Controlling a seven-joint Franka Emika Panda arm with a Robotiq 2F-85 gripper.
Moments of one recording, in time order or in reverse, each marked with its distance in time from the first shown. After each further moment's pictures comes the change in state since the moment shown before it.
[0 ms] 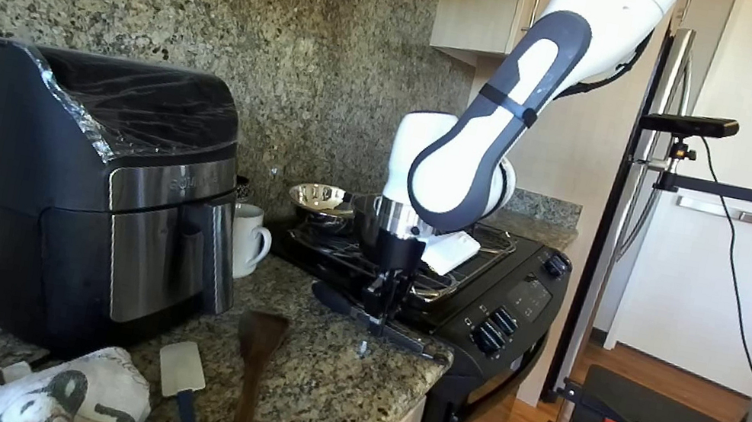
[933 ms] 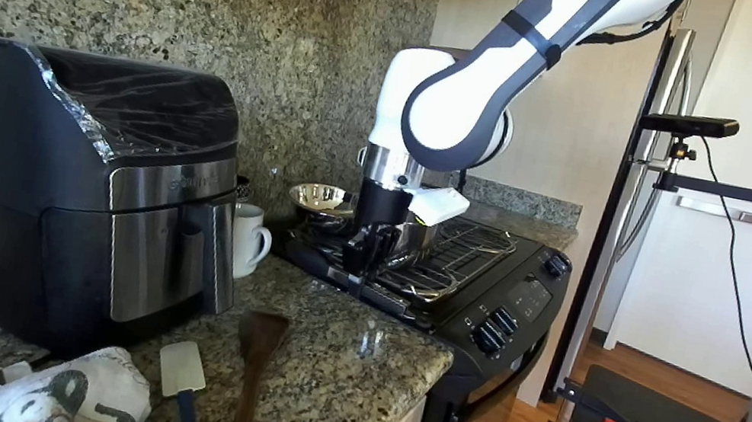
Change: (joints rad) arm 0.033 -0.148 0.054 0.040 0.001 -0.134 0.037
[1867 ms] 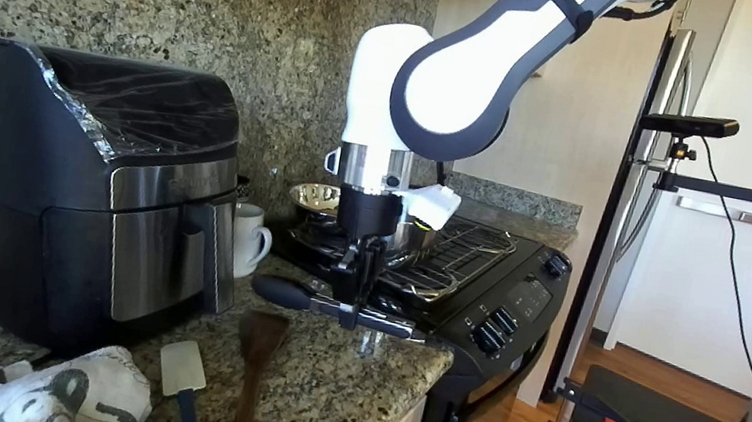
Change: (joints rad) arm 0.055 -0.029 0.119 0.011 0.014 -0.161 -0.033
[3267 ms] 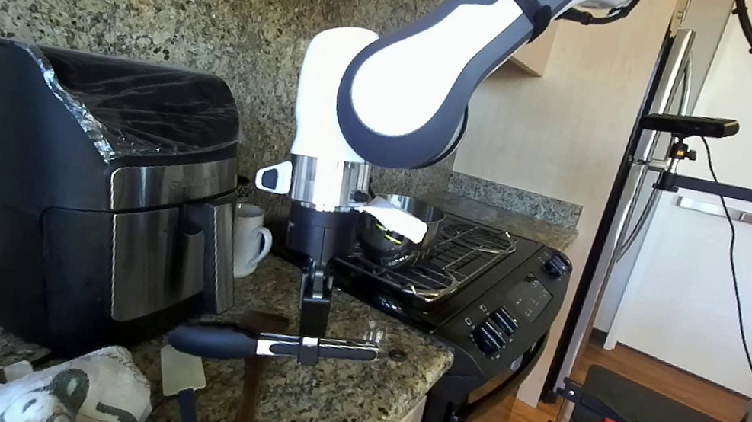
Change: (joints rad) arm 0.017 0.136 0.090 0.130 0.063 -0.030 -0.403
